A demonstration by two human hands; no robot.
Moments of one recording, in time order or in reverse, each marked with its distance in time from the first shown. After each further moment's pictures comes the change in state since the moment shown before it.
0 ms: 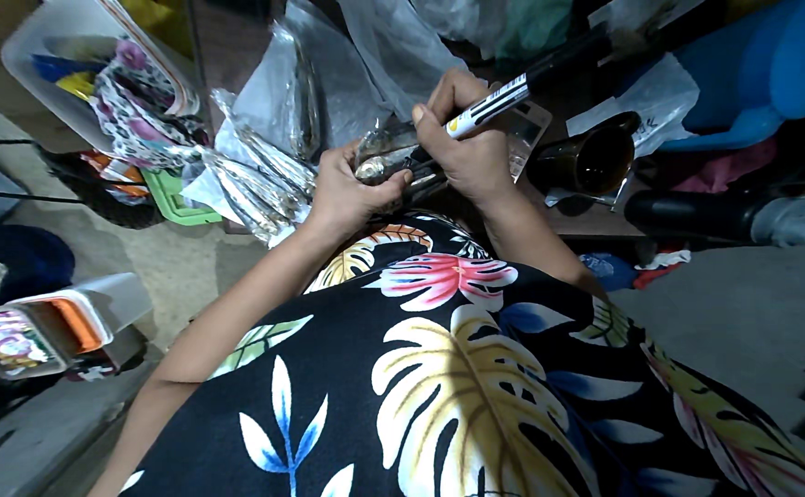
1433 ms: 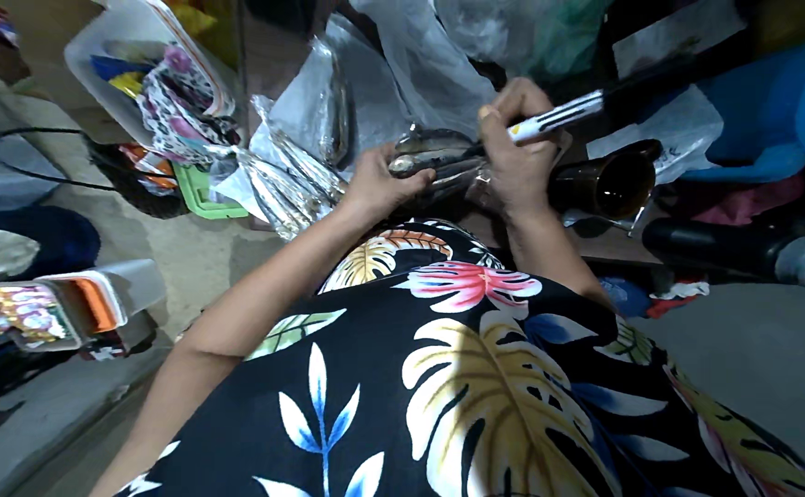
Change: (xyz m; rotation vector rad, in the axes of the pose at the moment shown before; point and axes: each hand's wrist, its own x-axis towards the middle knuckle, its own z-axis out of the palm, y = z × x) left_hand 0.022 -0.008 -0.002 0.090 -0.061 -0.174; right_hand 0.003 0.008 -0.015 0.052 0.141 -0.050
